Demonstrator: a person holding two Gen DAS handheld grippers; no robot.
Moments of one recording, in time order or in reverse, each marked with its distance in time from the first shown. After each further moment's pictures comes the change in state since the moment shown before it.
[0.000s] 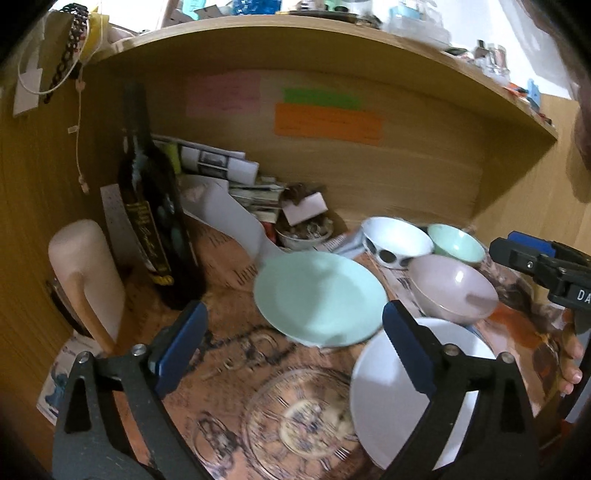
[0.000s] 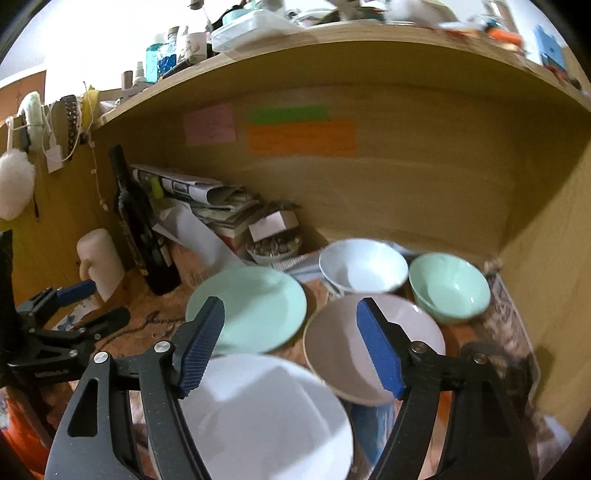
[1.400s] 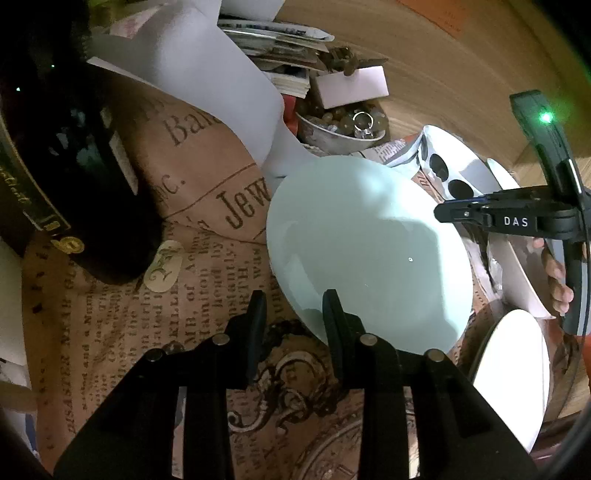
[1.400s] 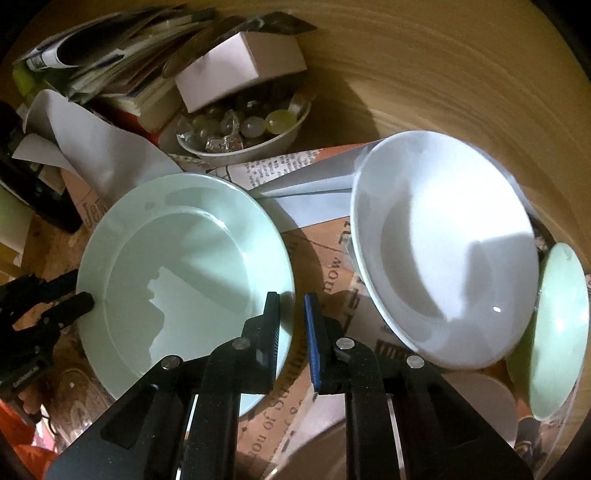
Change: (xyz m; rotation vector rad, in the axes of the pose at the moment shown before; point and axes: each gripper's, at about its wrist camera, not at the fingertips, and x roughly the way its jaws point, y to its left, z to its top) left arm 0.172 0.046 -0.009 -0.065 0.473 -0.126; right arm 0.236 -0.019 0.010 -0.066 0.709 0.077
